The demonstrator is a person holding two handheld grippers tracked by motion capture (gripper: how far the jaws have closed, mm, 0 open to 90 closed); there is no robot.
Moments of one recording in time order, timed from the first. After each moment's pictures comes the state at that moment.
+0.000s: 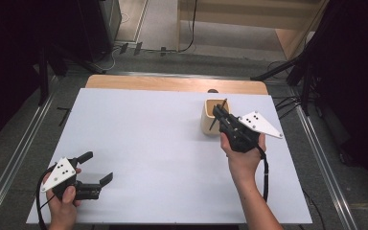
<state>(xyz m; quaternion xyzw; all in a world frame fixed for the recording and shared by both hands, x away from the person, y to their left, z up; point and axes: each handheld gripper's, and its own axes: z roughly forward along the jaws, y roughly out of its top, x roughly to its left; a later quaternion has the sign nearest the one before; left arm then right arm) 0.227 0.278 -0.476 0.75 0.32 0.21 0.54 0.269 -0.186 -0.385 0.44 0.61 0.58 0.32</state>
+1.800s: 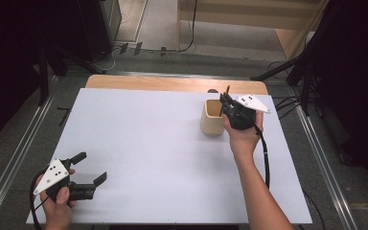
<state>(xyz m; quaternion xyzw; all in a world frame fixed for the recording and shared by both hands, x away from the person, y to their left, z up) 0.225 0.290 -0.479 0.74 0.33 0.22 0.54 0.348 -0.208 -0.422 0.50 0.62 0.49 0.35</state>
